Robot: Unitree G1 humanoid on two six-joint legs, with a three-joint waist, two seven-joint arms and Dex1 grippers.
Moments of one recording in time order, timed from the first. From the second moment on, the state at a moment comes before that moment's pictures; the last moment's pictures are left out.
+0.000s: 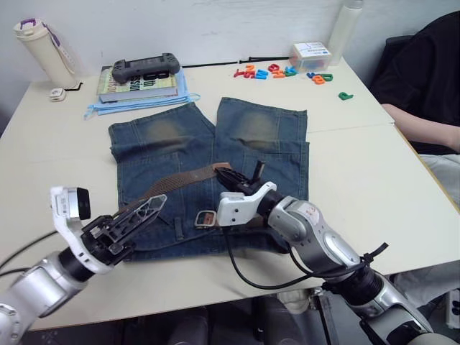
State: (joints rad) left arm 0.28 0.64 0.42 -0.57 -1.95 0.73 -0.10; right arm -0.53 -0.40 0.57 -0.27 -0.67 0.11 0.36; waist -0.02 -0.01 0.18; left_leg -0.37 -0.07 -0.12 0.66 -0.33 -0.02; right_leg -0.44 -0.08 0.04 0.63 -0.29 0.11
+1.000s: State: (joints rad) left arm 0.14 0.12 0.18 -0.69 -1.96 0.35 0.57; right arm -0.53 -0.34 0.54 -0.25 -0.71 0.06 0.41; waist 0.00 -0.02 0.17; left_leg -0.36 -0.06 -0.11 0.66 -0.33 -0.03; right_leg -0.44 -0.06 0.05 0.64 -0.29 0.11
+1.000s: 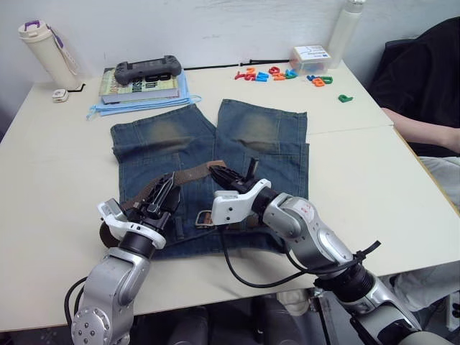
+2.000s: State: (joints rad) left arm 0.12 0.13 0.25 -0.57 -1.96 0.47 0.43; right arm -0.50 -0.32 0.52 -0.25 -0.71 0.04 0.43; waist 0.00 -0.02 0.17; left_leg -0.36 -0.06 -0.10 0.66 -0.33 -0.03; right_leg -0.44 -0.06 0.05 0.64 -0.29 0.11
